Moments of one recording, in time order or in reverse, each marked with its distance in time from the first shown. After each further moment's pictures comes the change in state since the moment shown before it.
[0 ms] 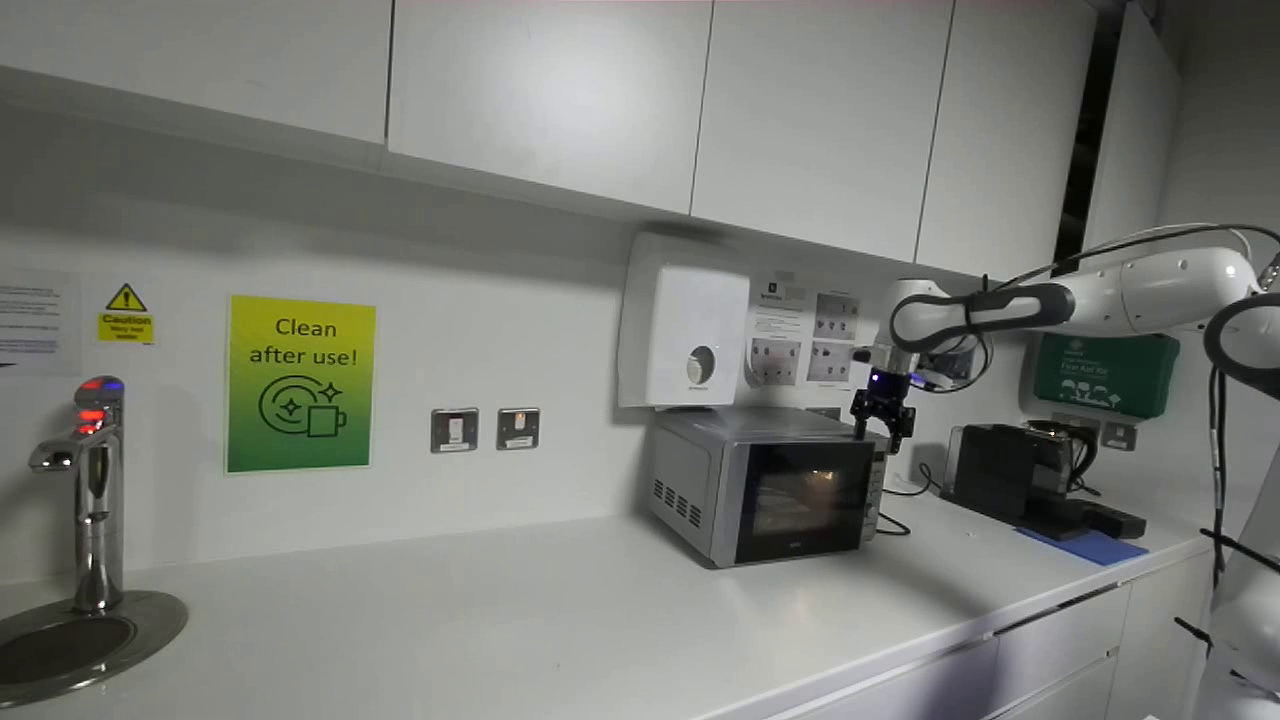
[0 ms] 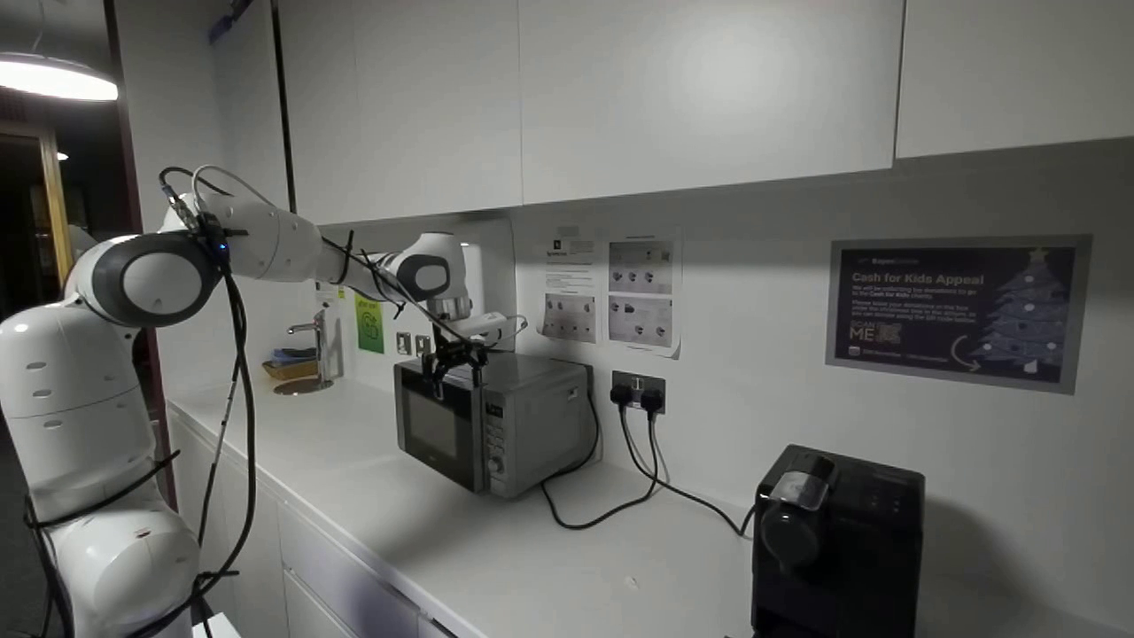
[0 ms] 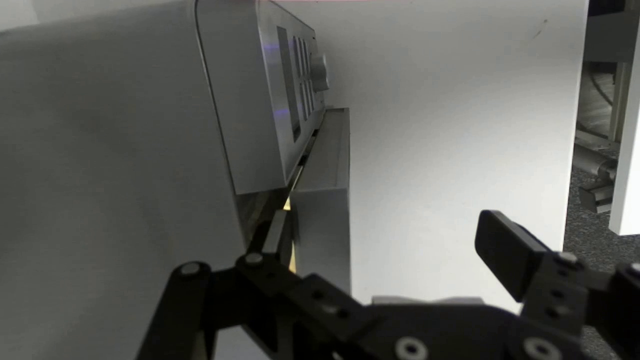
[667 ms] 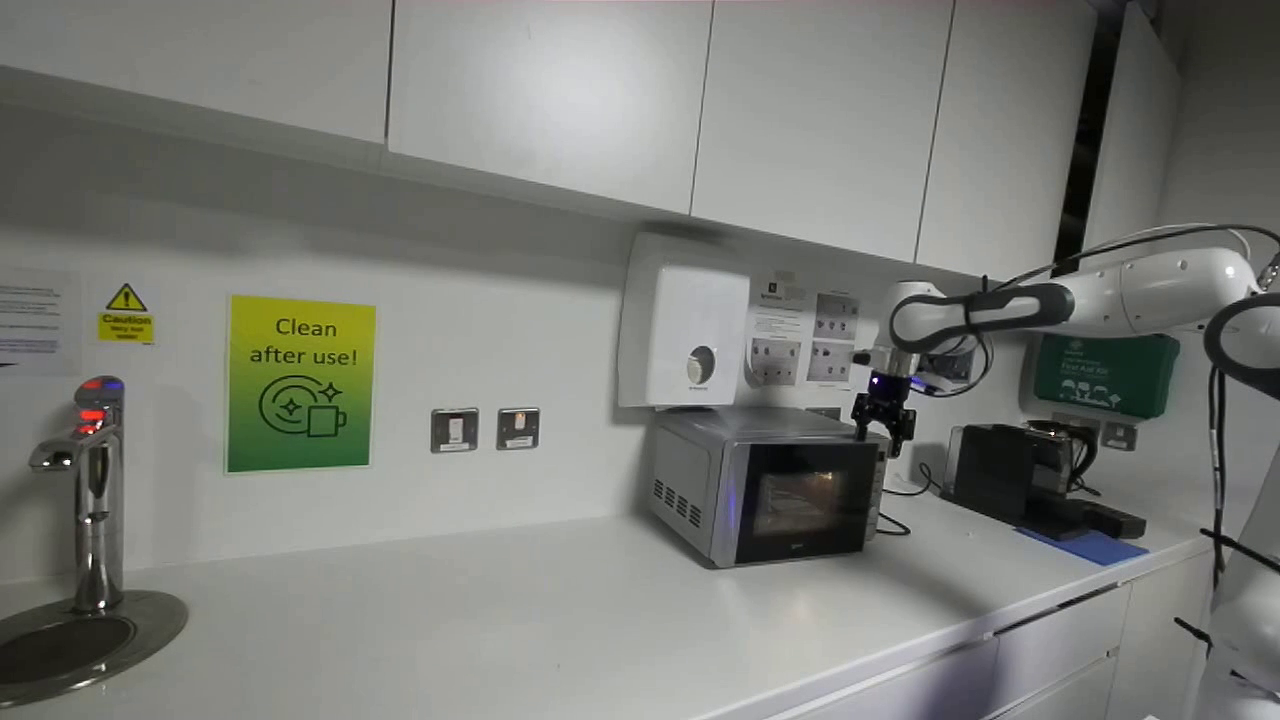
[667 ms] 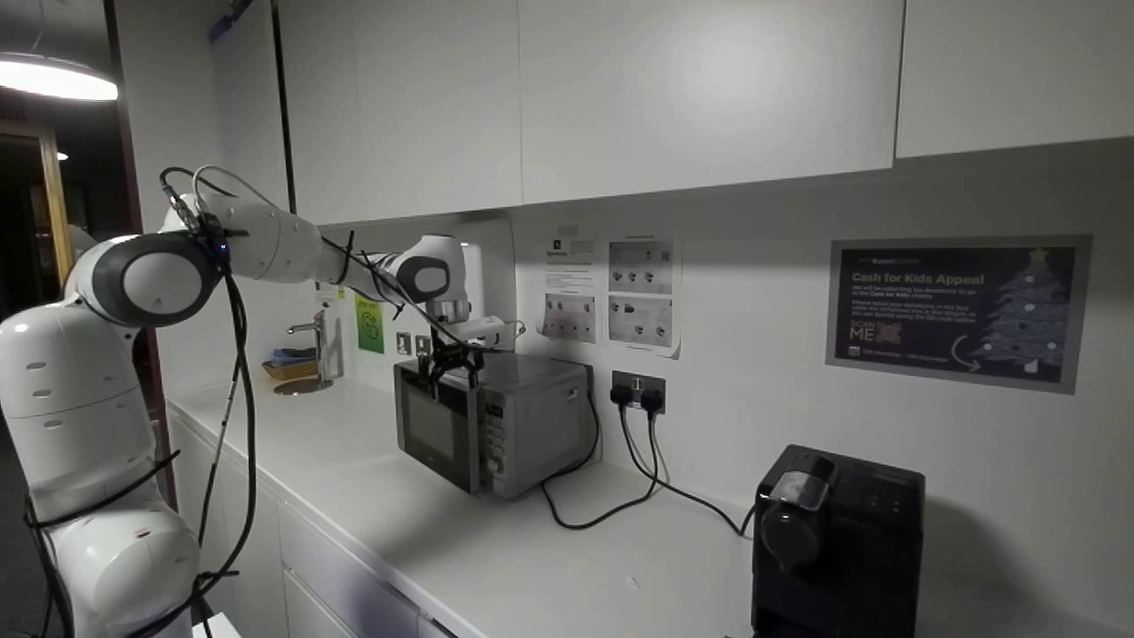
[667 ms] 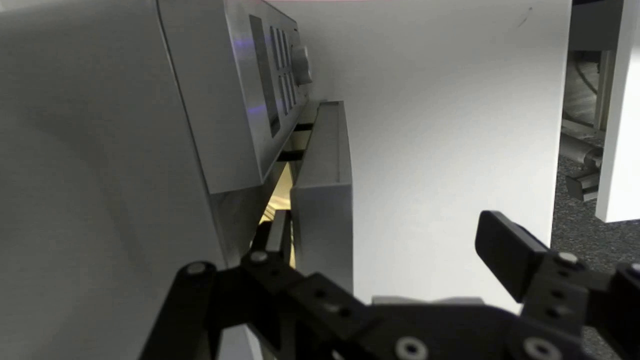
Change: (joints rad) arm 0.001 0.000 0.002 -0.006 0.023 -0.023 0.012
